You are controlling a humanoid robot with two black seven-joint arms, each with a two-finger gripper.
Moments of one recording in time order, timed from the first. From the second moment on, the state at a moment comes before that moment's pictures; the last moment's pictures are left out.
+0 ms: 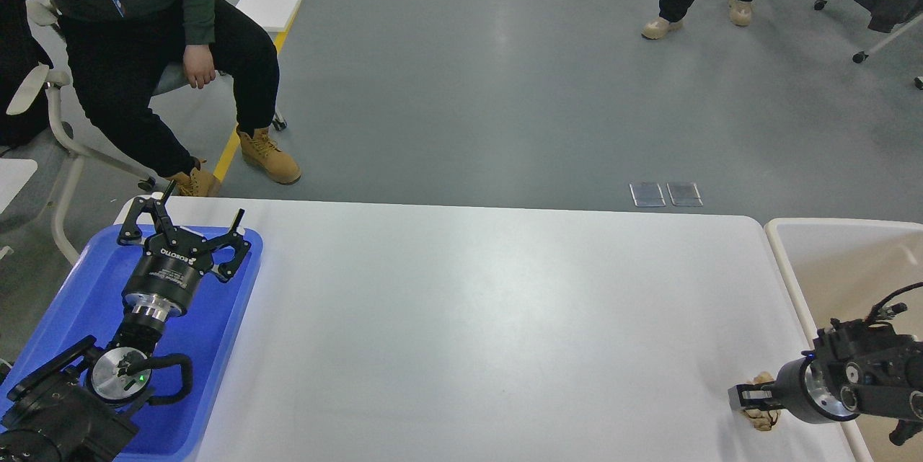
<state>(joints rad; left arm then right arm) -0.48 0.35 -0.88 -0.46 -0.17 -0.78 -0.41 1.11 -0.59 -0.86 1.01 -0.82 0.06 0.12</state>
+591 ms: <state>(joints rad) -0.48 0.35 -0.88 -0.46 -0.17 -0.78 -0.41 1.39 -0.66 -1.02 1.15 -0.83 0.09 0.17</state>
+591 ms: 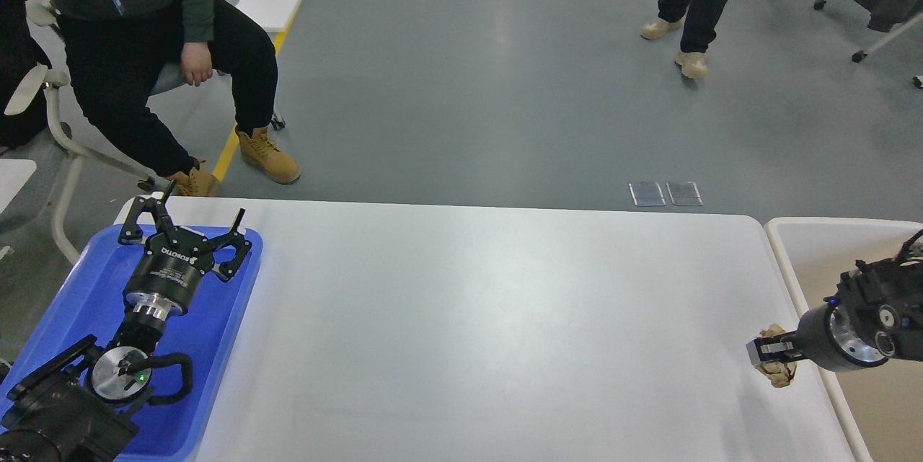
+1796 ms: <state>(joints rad) -0.48 0.35 -0.88 -0.46 -0.17 -0.78 -0.41 2.33 -0.72 -1.25 1.45 -0.80 0.63 0.22</state>
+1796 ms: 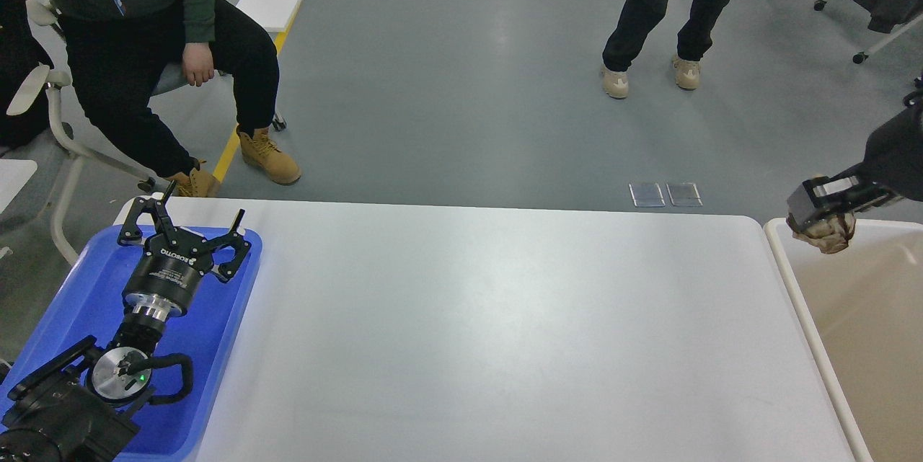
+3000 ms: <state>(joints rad) -0.48 0.35 -0.88 -0.46 -0.17 -0.78 -0.41 1.71 -0.89 -1.21 0.66 -0.36 0.56 0.21</state>
